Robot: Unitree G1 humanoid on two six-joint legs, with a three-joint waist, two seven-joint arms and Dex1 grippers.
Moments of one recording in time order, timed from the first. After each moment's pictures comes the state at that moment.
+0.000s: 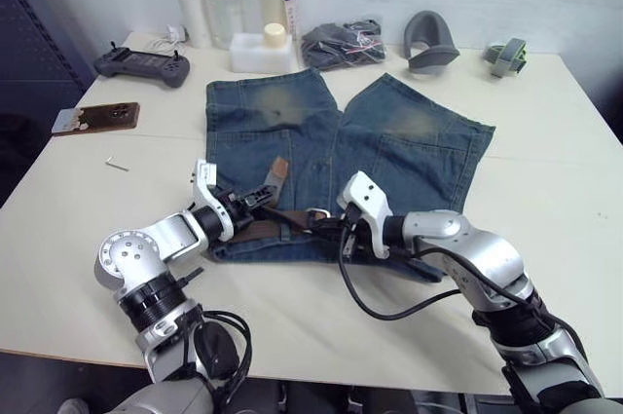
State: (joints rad) left arm -0.63 0.03 0.79 -0.08 -0.71 1.59 -0.14; right arm -0.51 -0.49 0.33 -0.32 0.44 0.88 0.67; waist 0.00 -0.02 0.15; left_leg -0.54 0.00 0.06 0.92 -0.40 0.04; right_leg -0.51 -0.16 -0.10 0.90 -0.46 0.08
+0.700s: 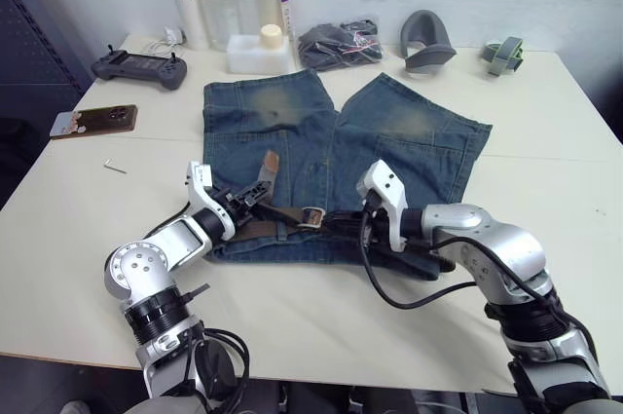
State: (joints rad) left arm -0.55 0.02 0.70 -0.08 -0.79 1.39 -0.11; right arm -0.52 -0.48 0.20 -0.29 0.51 0.91 0.73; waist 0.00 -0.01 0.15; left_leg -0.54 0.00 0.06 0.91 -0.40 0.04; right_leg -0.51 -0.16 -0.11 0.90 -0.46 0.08
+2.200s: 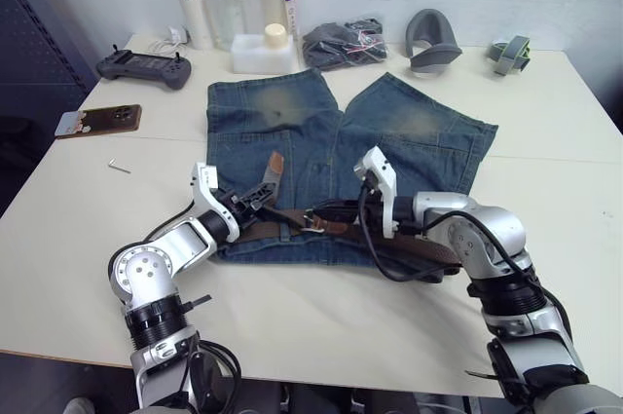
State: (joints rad) left arm -0.49 0.08 0.57 -0.07 -0.90 1.27 -0.07; right arm -0.62 -0.41 0.16 -0.10 0.55 0.93 0.82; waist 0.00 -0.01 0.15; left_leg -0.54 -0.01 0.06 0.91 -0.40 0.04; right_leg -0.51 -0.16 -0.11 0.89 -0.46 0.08
